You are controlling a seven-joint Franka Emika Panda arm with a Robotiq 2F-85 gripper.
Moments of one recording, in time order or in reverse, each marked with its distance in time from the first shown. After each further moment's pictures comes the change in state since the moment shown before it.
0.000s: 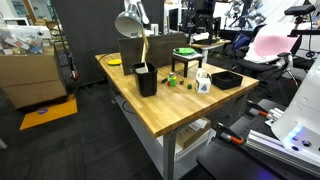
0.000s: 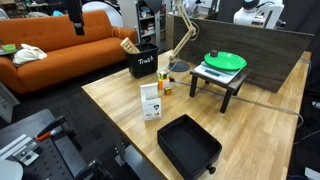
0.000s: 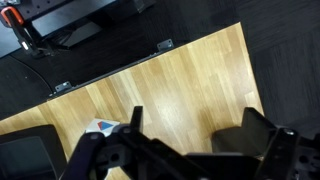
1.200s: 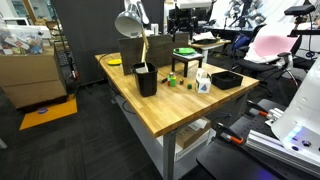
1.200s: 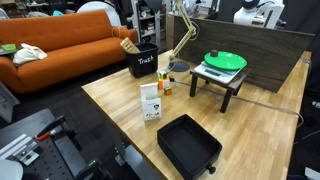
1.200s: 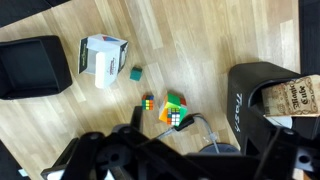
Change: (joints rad) arm -0.034 0.386 -0.018 0.338 -0.313 0.113 0.049
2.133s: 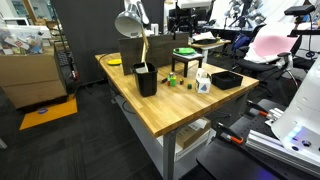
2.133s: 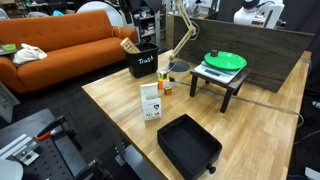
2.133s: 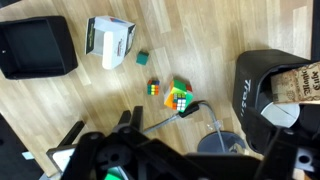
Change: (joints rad) arm 0.009 0.018 -0.033 0.030 -0.057 0.018 -0.027
